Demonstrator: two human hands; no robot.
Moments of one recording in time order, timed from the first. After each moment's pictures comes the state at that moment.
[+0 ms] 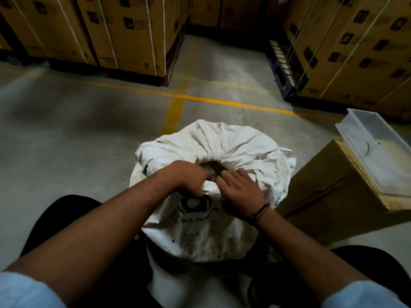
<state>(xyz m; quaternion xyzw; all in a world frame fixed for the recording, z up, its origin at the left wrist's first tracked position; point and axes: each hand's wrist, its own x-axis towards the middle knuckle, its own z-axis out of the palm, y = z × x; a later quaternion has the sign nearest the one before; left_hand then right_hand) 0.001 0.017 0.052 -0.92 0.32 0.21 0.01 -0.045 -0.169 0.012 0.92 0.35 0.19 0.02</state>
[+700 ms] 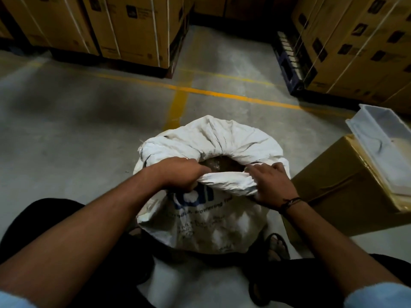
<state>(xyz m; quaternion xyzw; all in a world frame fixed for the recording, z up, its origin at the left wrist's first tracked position) -0.006 0.052 0.059 -0.92 0.34 0.20 -0.06 -0.025 -0.233 0.010 0.97 0.21 0.01 0.07</state>
